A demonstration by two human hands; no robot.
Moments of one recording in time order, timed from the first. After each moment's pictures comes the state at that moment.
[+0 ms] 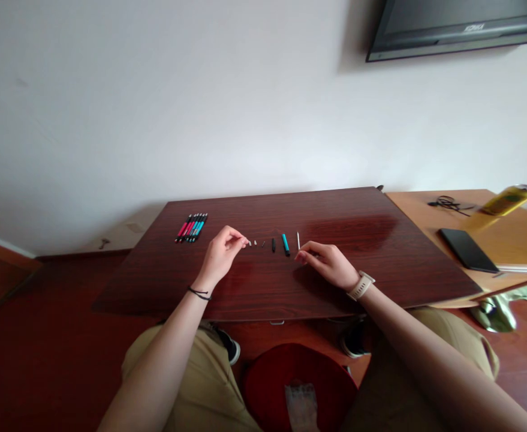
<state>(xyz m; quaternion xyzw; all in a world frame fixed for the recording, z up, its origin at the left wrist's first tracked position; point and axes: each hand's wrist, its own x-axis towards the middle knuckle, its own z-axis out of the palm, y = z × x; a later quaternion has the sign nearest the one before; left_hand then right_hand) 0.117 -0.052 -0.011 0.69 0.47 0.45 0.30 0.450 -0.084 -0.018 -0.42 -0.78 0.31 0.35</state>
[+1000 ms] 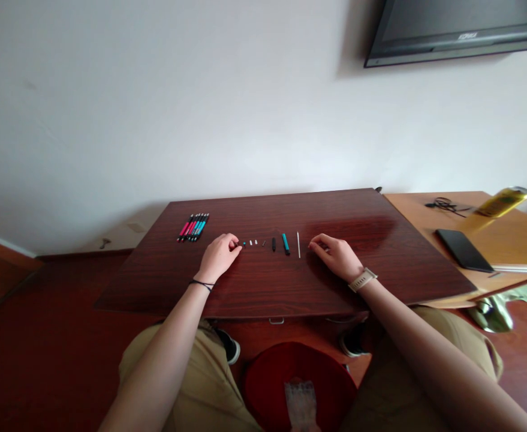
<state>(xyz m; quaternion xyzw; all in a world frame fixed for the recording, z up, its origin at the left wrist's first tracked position) 0.090 -0.037 -0.032 0.77 0.58 0.24 0.06 0.476 -0.069 -0.042 -0.52 -0.76 0.18 0.36</state>
